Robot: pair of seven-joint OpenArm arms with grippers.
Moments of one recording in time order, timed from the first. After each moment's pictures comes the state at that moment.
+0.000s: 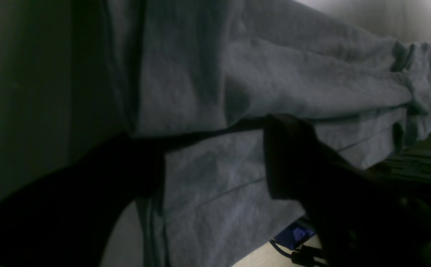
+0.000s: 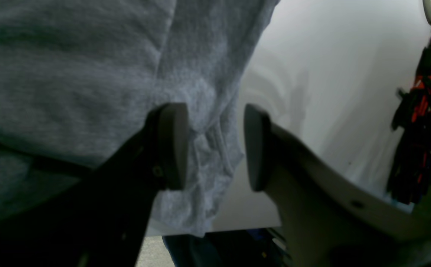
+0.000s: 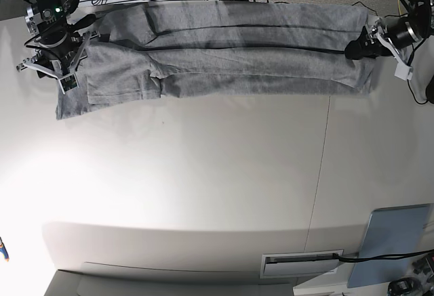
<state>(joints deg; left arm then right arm) 21.6 -27.6 -28.2 74.5 -68.7 -39.9 63.0 -31.0 26.3 15.2 121.6 -1.6 15.4 -57.3</state>
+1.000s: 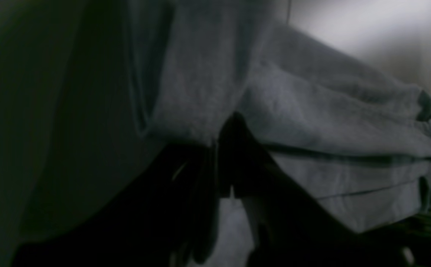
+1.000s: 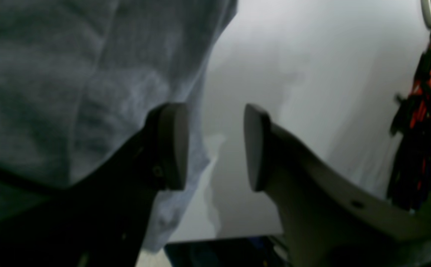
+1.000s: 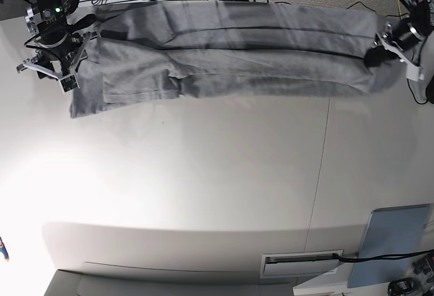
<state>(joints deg) 21.6 -23.8 -36.2 80.5 -60.1 -37.3 57.1 -31.0 26.3 15.2 121.6 -1.6 15.4 -54.6</state>
